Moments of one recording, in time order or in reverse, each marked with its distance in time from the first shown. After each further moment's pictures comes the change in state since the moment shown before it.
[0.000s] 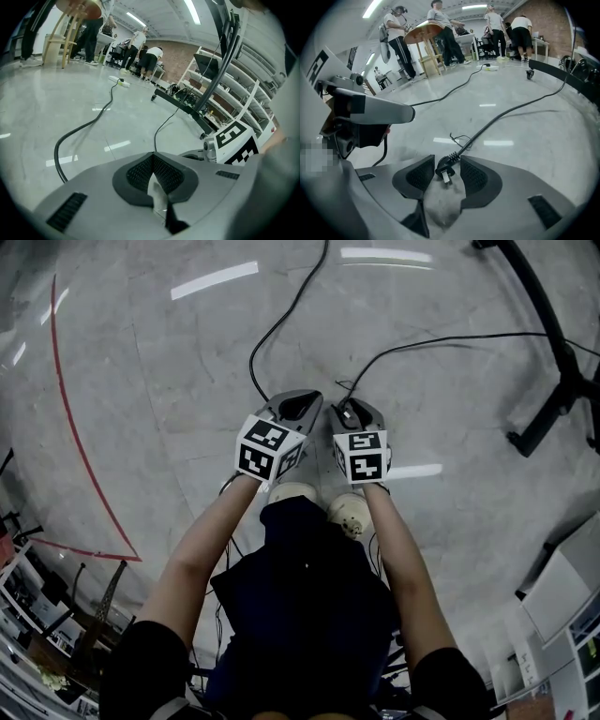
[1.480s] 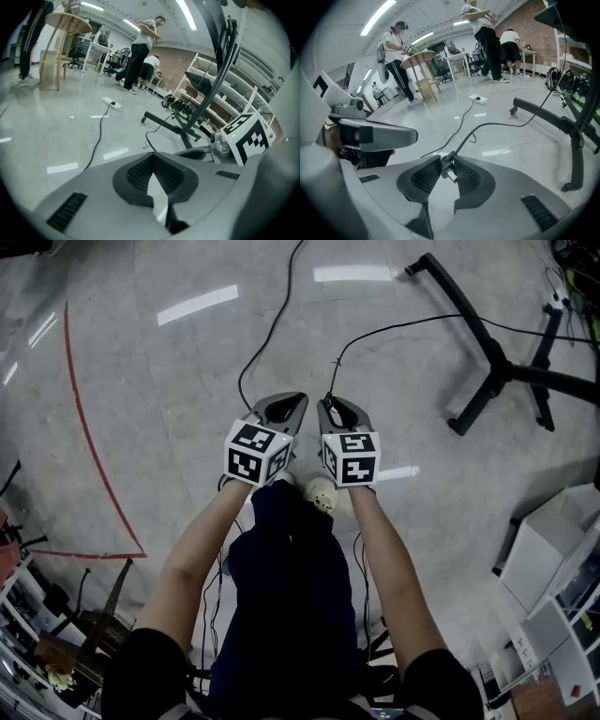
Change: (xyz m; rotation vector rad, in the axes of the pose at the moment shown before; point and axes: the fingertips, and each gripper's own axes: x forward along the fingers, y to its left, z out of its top) left arm -0.080 -0.093 0.157 0.010 -0.053 0.000; right arm -0.175 0.002 0.146 0.089 -0.146 -0.027
